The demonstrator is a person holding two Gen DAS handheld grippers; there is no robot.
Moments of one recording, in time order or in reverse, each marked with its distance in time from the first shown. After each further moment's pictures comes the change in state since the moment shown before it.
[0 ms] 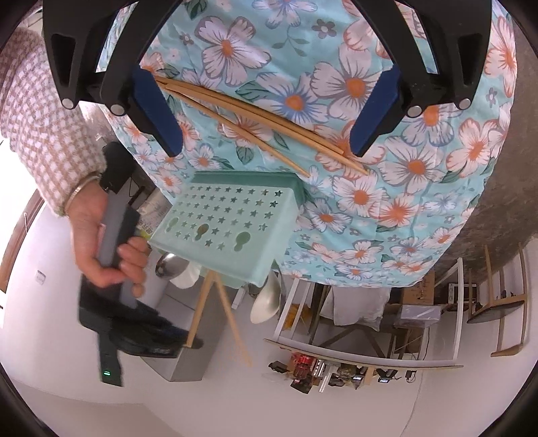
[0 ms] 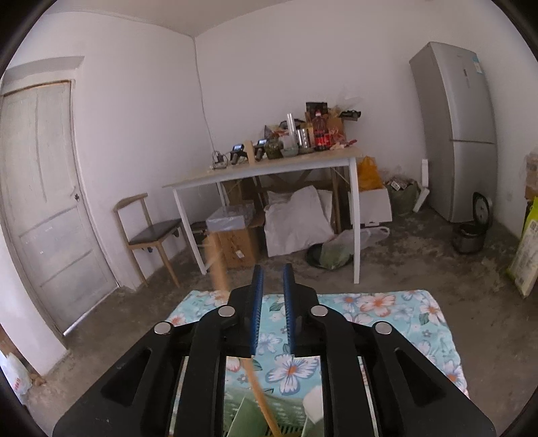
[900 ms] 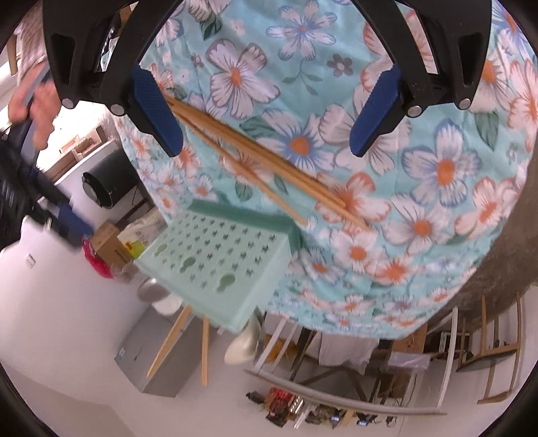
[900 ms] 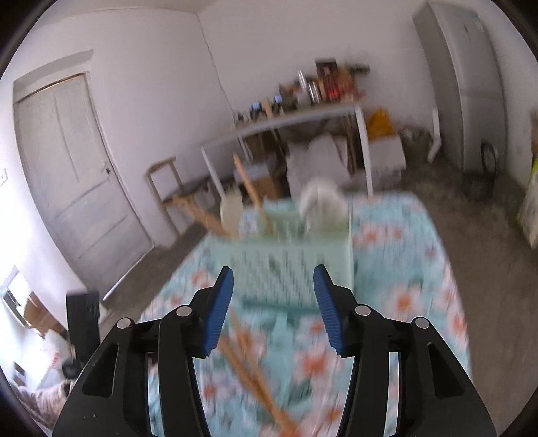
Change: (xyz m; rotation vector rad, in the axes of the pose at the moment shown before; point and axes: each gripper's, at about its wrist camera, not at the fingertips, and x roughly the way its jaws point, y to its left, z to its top) left arm 0.016 0.008 -0.019 -0.132 0.164 -0.016; right arm -0.115 -0.028 -0.110 0.114 0.276 0.135
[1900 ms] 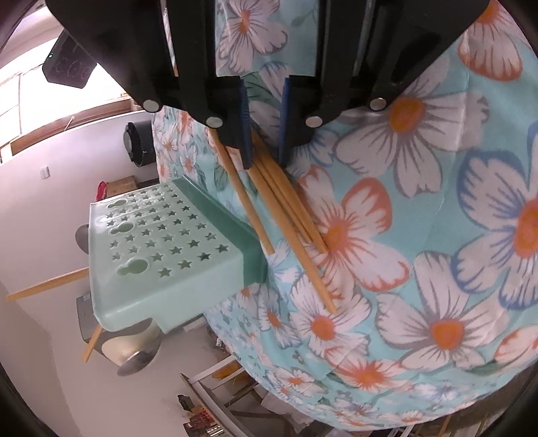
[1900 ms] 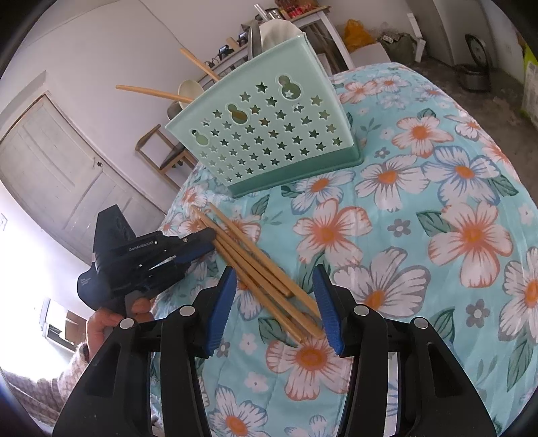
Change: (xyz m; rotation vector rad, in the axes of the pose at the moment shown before) left arm 0.074 0.049 0.007 -0.414 0.107 -0.130; right arm 0.033 -0.029 -0.088 0.215 0.215 0.053
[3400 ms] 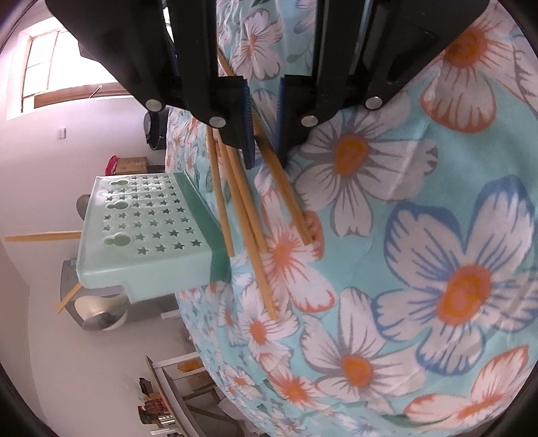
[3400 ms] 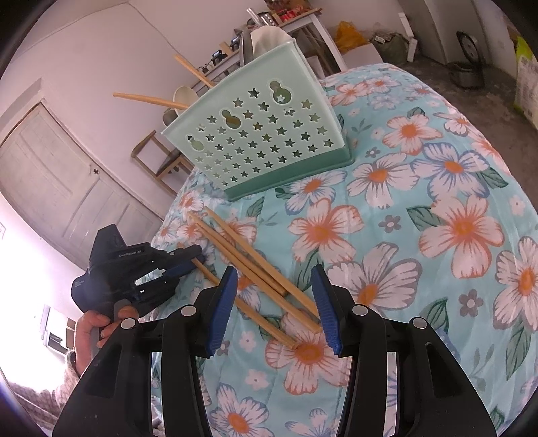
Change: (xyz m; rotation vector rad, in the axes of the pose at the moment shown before) left arm -0.024 0.026 -0.004 -0.205 0.048 -0.015; right arm -0.006 -0.001 -0.002 0.028 -0.014 -0.015
